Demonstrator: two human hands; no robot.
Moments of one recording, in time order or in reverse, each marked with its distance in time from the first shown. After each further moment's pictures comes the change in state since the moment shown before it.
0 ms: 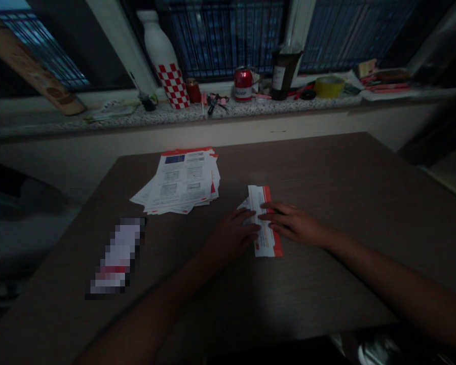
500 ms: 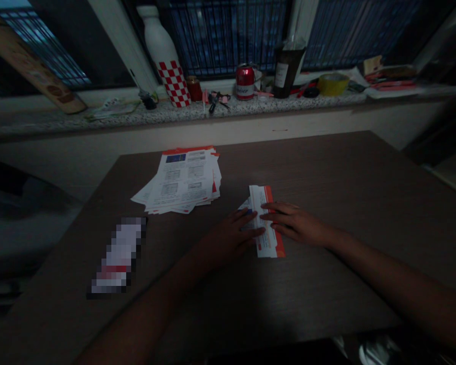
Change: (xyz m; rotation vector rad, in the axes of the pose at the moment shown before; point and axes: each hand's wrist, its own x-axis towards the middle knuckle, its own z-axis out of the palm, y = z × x) left_hand -0.009 -0.007 -0.014 0.007 -0.132 0.106; right_hand -0.001 0.002 0.000 0.024 0.009 -0.019
